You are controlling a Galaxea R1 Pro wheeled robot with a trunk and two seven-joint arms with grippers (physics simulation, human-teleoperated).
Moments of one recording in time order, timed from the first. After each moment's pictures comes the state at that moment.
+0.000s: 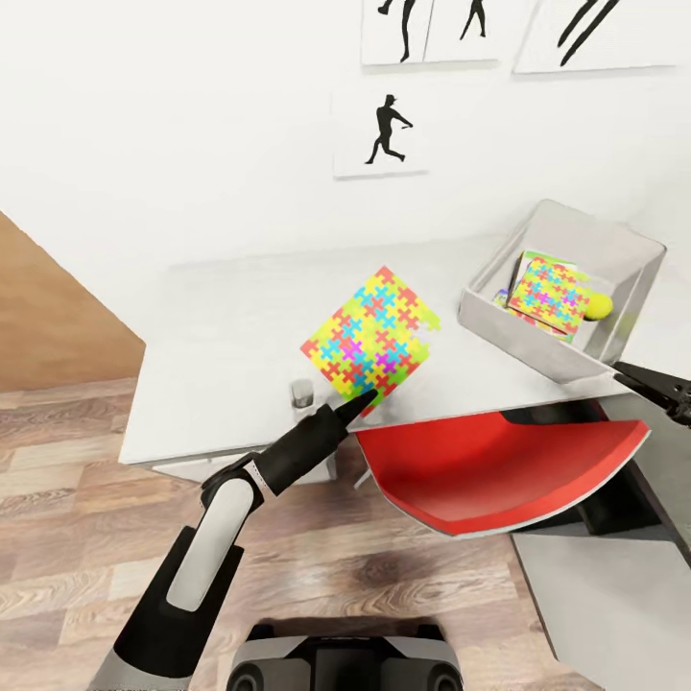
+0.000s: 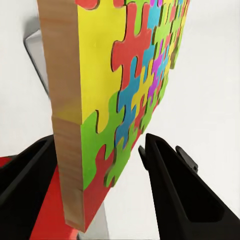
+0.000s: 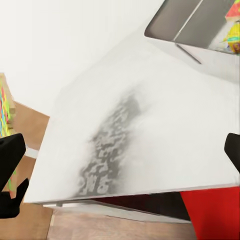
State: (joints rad) left arm -0.50 -0.10 -0.31 -1.58 1.10 0.55 -0.27; right arm -0.48 -0.57 -0.56 -1.61 -0.91 1.04 0.74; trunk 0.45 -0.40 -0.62
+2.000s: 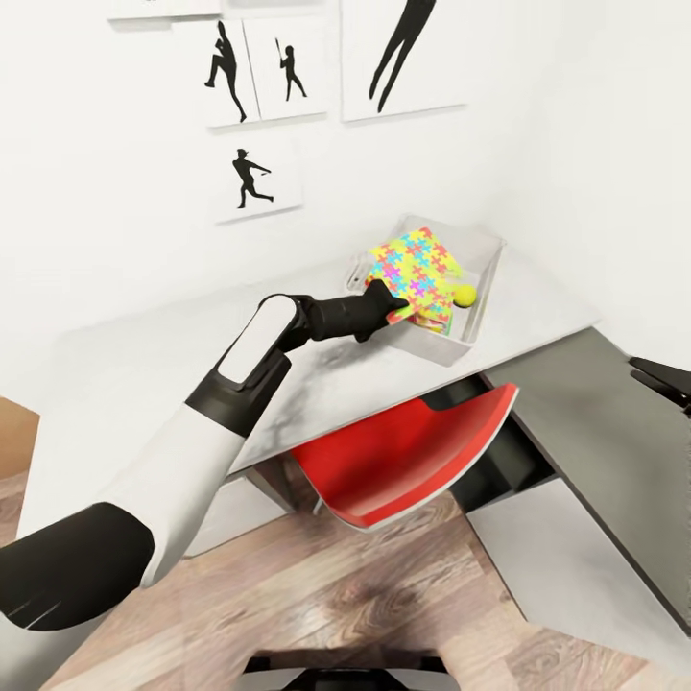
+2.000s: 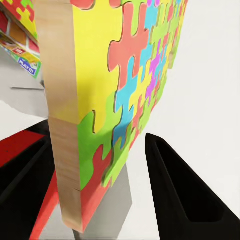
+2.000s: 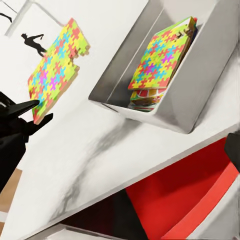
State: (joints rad) left arm -1.24 -0.16 -0.46 -1.07 1.60 0.63 0.42; right arm -0.48 -0.58 -0.60 -1.61 -0.91 1.04 0.73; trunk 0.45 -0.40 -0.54
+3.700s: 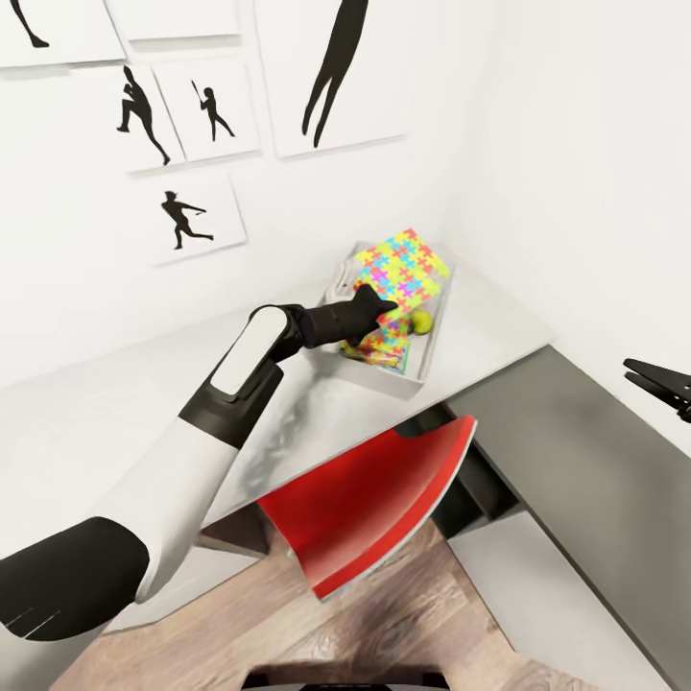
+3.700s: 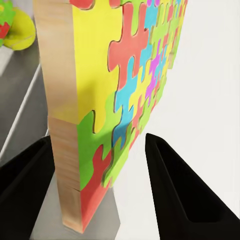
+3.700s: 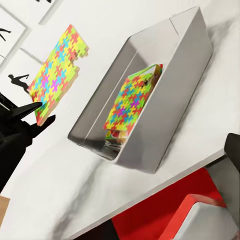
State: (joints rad) left arm -1.19 -0.14 -0.44 -1.11 1.60 0.59 0.41; right arm -0.48 -0.56 -0.60 -1.61 -0.91 1.04 0.73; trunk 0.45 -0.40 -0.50
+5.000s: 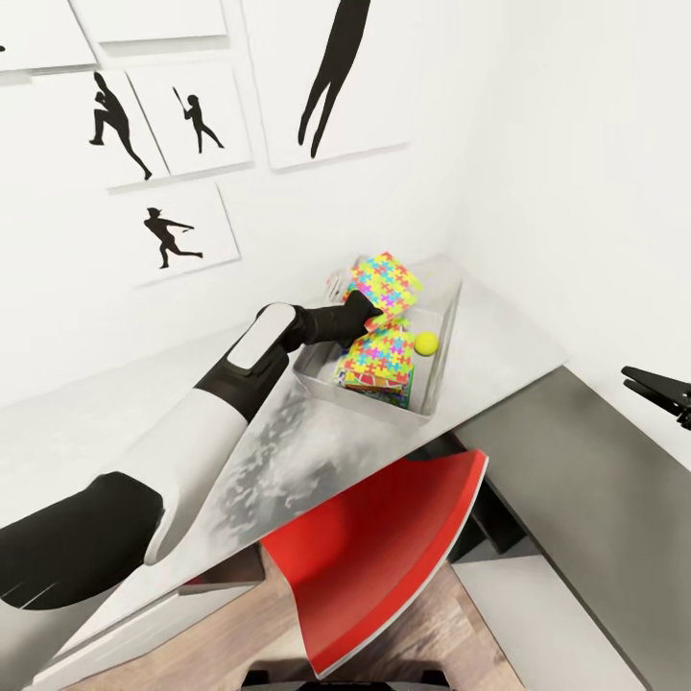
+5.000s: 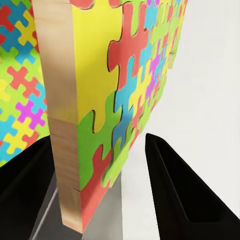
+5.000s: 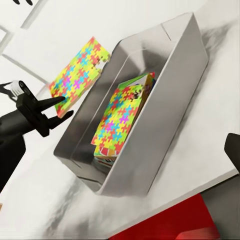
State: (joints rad) left arm -1.31 -0.17 -0.41 -0.77 1.59 0.54 0.35; right arm -0.45 -0.57 -0.59 -1.61 -0.91 1.04 0.73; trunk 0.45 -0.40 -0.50
